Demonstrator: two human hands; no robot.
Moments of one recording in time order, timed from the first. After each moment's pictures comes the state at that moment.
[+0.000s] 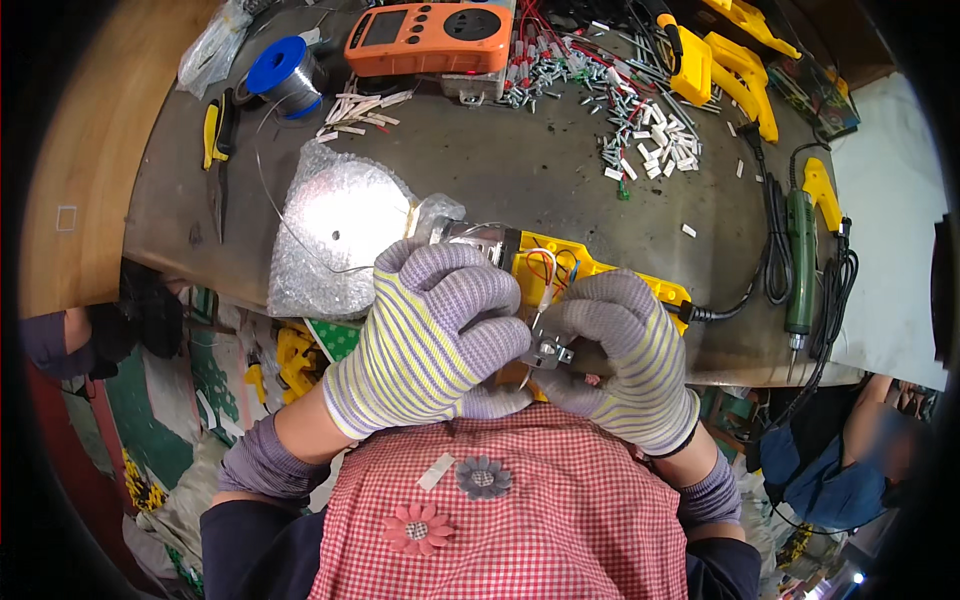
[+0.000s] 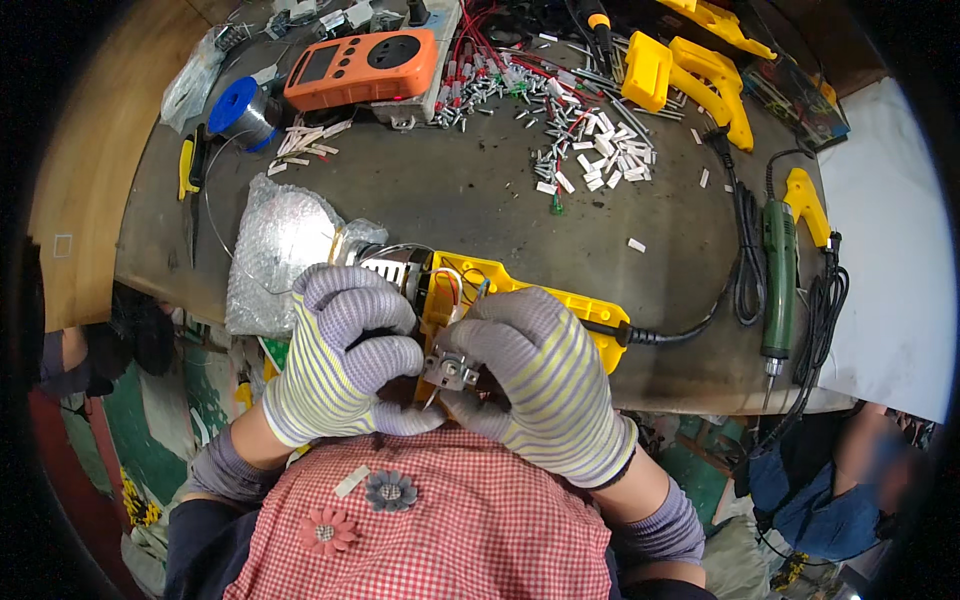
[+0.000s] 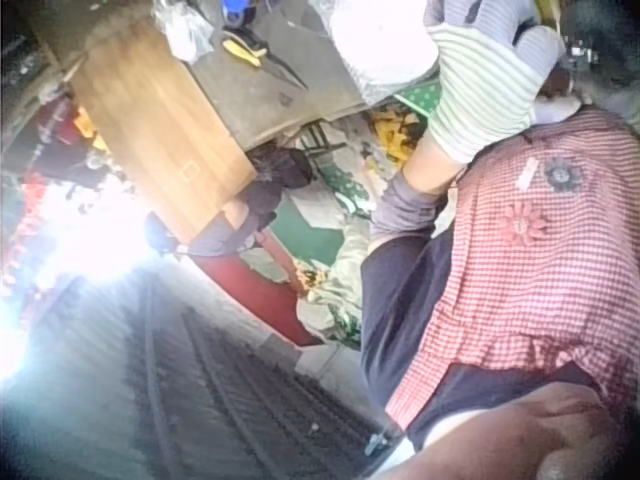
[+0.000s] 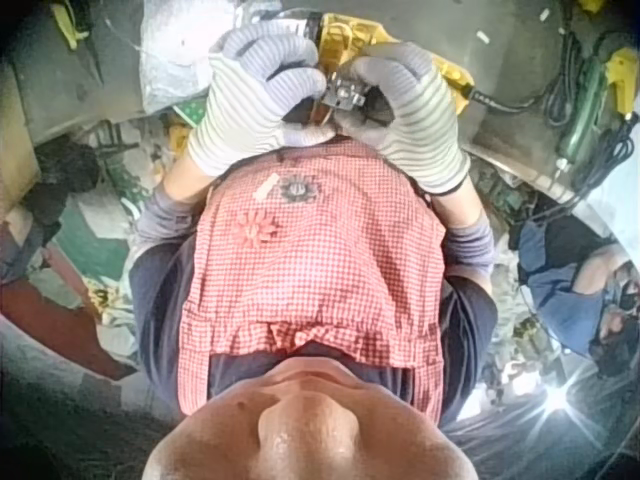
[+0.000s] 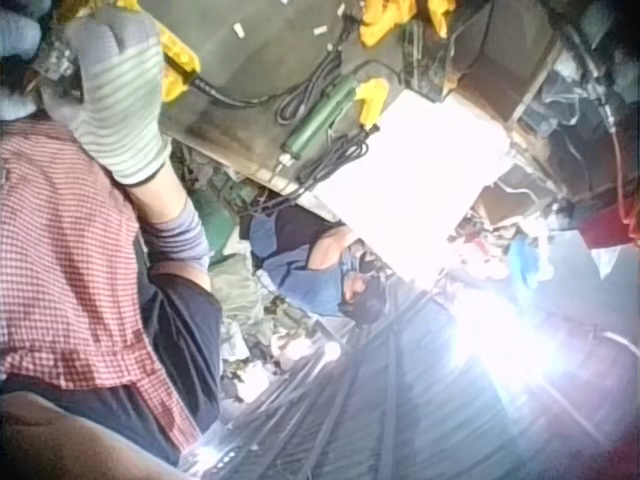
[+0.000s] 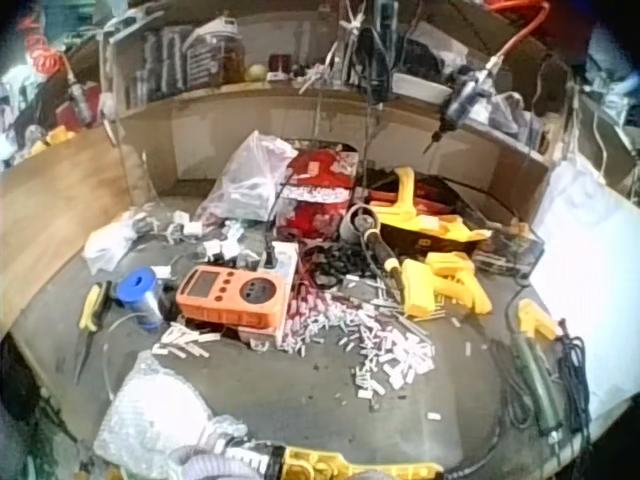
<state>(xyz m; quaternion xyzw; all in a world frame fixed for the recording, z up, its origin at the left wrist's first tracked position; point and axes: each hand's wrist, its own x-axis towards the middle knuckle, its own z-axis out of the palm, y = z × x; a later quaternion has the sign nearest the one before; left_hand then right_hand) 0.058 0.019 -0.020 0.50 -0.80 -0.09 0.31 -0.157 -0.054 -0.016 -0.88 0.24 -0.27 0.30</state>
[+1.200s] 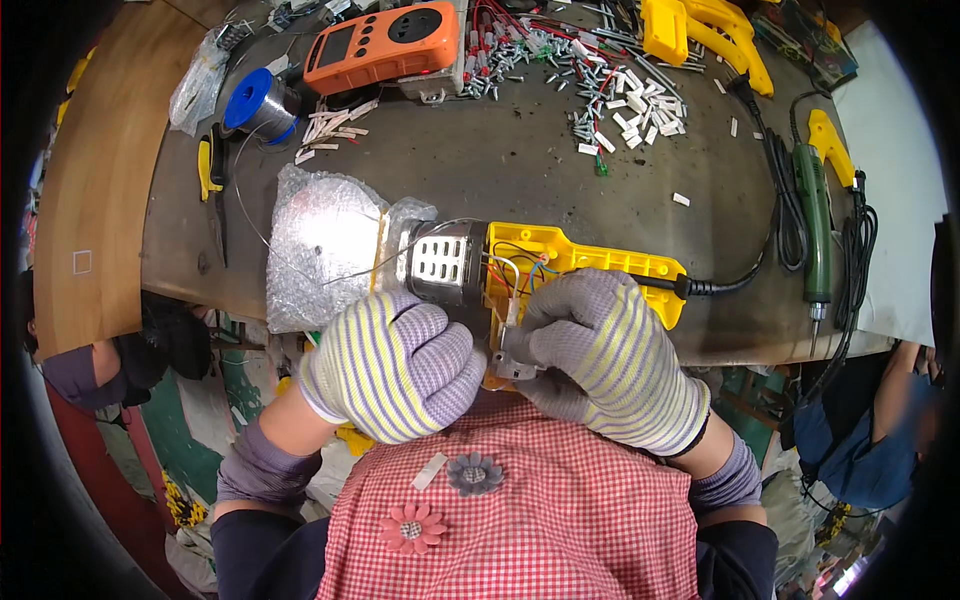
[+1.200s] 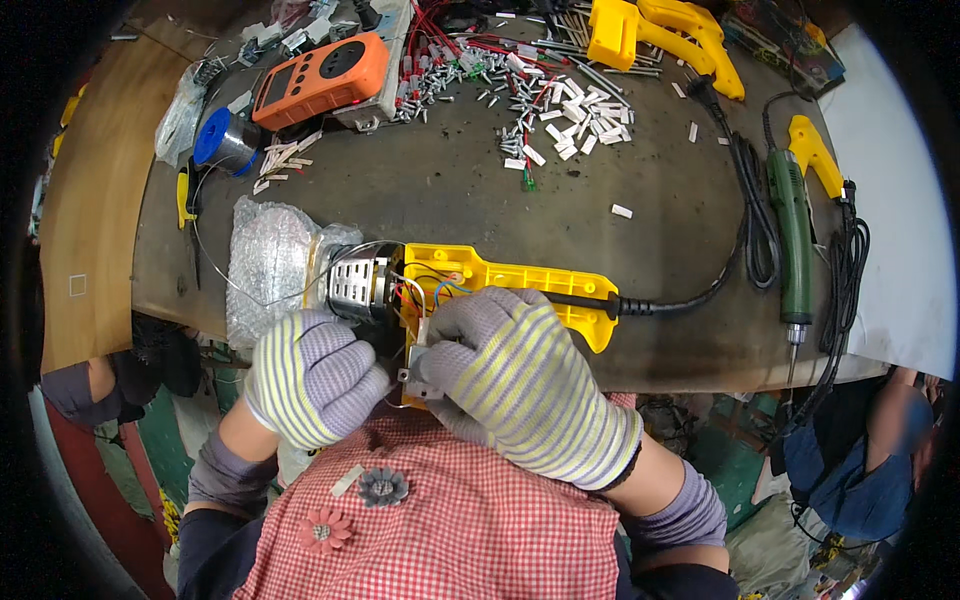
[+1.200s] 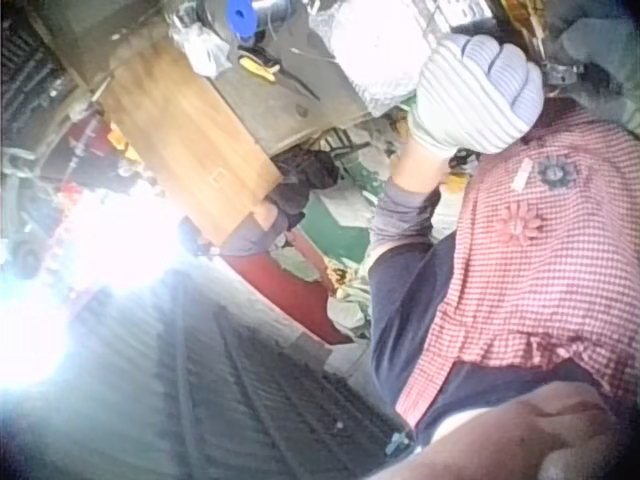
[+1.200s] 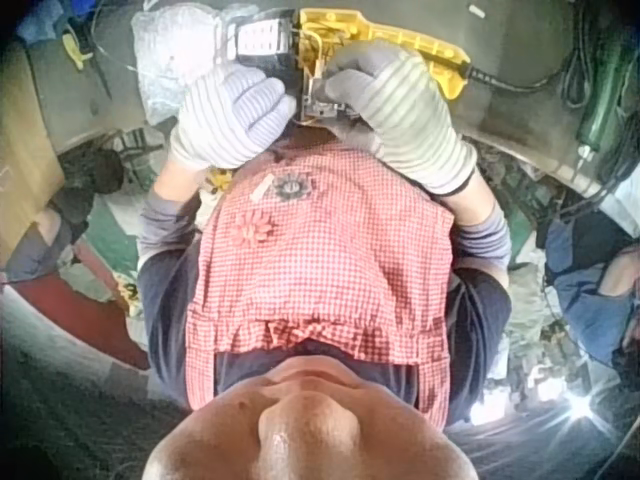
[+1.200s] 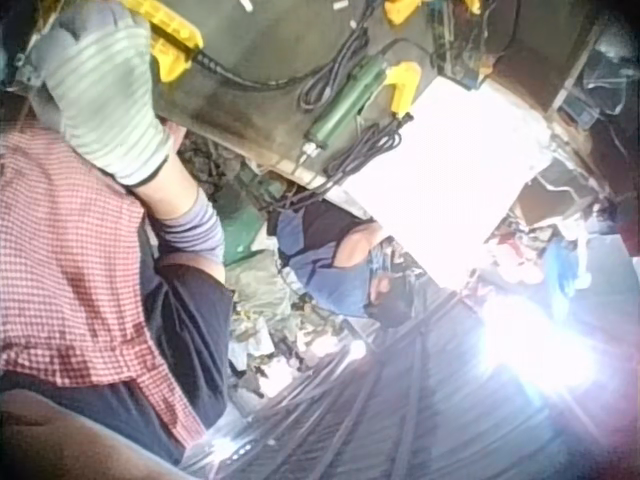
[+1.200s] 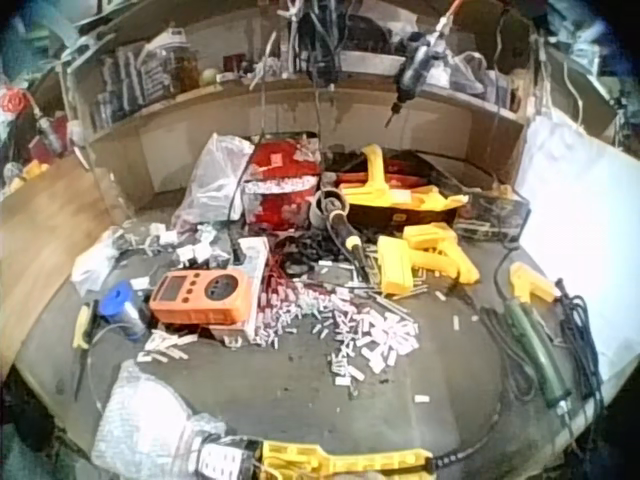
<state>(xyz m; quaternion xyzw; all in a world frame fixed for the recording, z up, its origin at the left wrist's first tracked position) 0.071 0.016 -0.008 0.33 -0.92 0.01 0.21 -0.160 -0.054 -0.016 -0.87 0.22 -0.29 0.33</state>
